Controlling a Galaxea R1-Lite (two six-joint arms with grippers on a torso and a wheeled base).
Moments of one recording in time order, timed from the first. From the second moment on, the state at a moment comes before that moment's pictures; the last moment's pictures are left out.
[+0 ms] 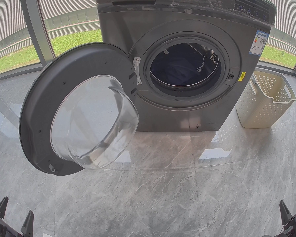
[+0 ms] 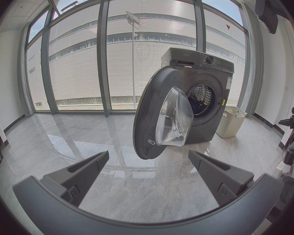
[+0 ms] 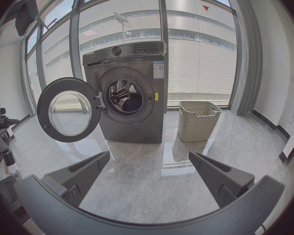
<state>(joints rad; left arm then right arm) 0.00 0.01 -0.02 0.00 -0.02 -0.01 0.01 0.01 -0.02 0.02 0.03 0.01</state>
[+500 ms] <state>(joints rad) 0.00 0.01 -0.02 0.00 -0.02 -0.01 0.01 0.01 -0.02 0.02 0.03 0.00</state>
